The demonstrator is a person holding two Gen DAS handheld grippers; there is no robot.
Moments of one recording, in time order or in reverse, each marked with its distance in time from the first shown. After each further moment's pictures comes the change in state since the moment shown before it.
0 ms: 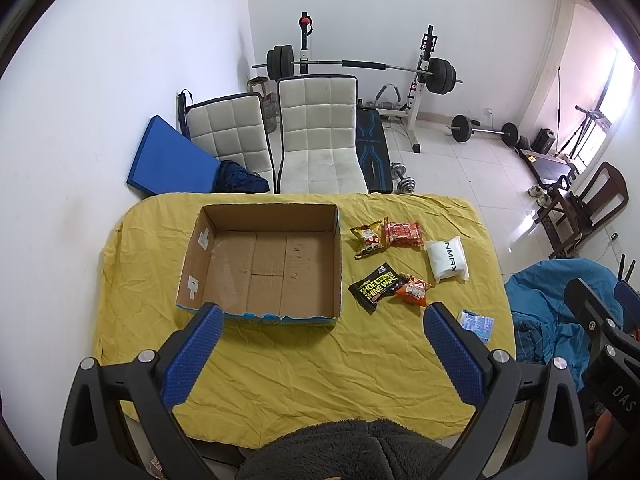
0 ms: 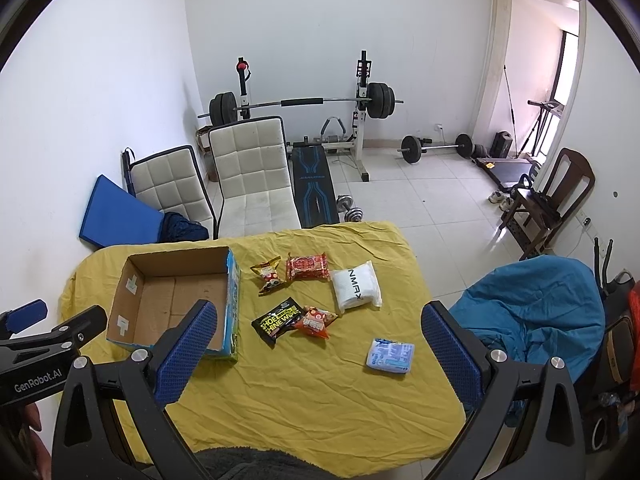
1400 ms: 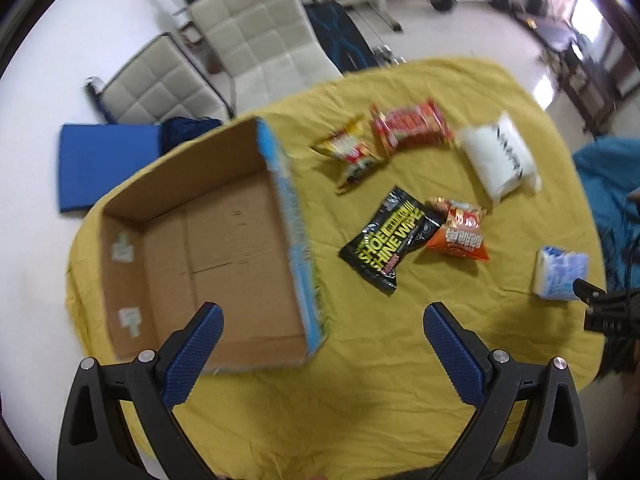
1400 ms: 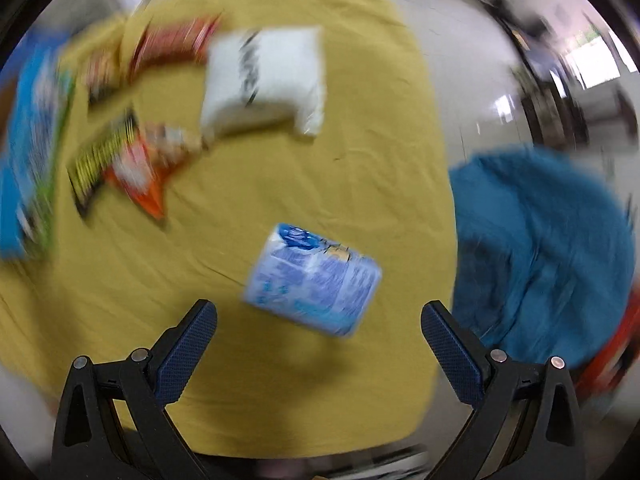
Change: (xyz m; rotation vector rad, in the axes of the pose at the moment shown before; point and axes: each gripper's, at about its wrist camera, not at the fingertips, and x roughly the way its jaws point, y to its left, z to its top) left arm 0.279 -0.097 -0.003 0.318 0.342 0.103; right arm 0.387 -0.121 -0.108 -0.248 0.724 -0.100
